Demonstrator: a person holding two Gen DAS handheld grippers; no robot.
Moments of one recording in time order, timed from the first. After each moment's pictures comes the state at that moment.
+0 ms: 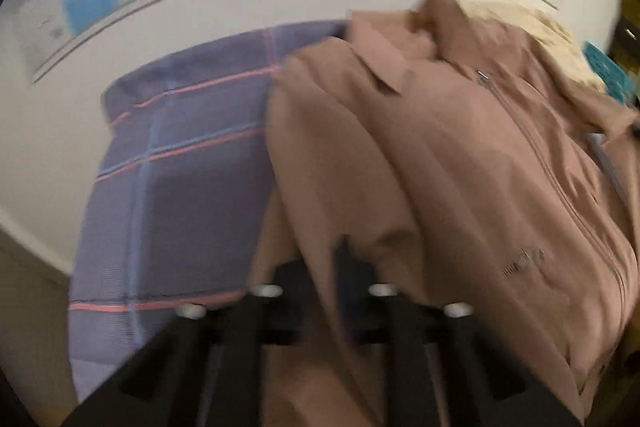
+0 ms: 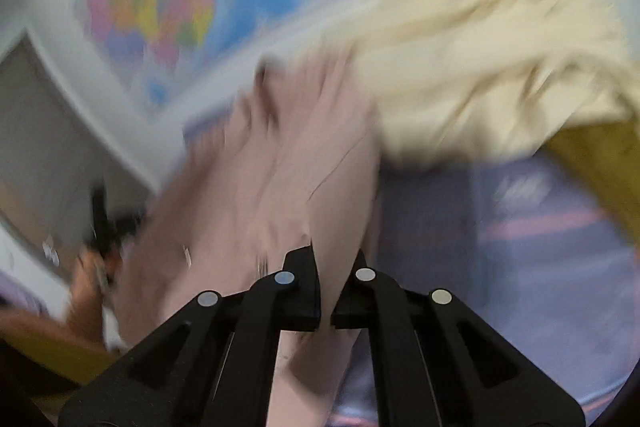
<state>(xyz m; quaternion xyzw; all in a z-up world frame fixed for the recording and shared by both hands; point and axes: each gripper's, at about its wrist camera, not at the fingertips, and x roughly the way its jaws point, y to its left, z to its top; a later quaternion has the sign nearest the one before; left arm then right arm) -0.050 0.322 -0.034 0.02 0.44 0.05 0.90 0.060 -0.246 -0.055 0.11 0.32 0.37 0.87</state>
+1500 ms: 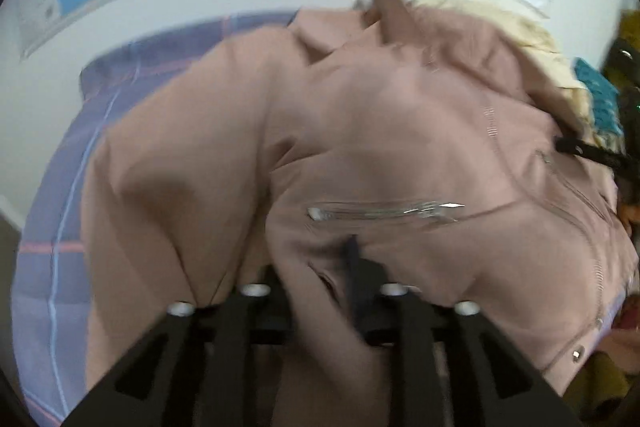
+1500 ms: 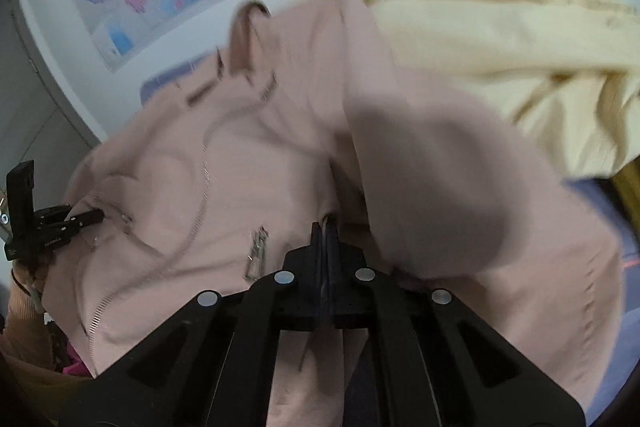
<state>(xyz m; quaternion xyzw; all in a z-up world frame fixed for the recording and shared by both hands) -0.064 0.241 -0.068 -0.05 0.45 0.01 0.89 0.087 -0.150 -0.119 0.00 0.37 0.33 0.87</state>
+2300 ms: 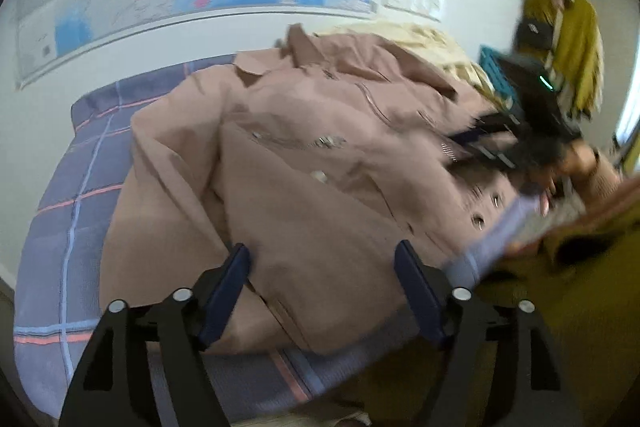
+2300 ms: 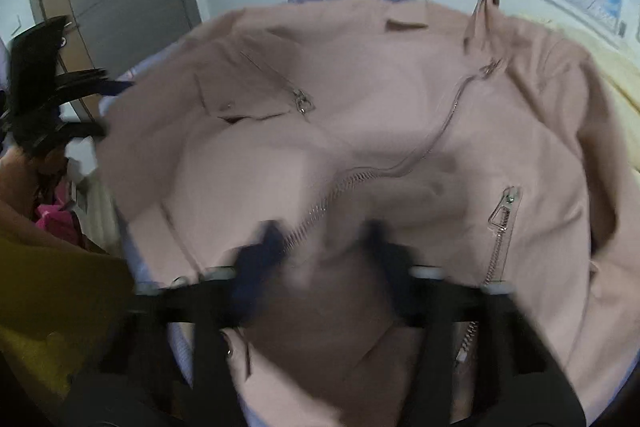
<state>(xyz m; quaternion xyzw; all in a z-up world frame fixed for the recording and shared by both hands) -0.222 0.208 -0.043 0.02 0.36 -0.11 0.93 -0.049 -0.042 -0.132 -0.22 0.31 0.48 0.79</state>
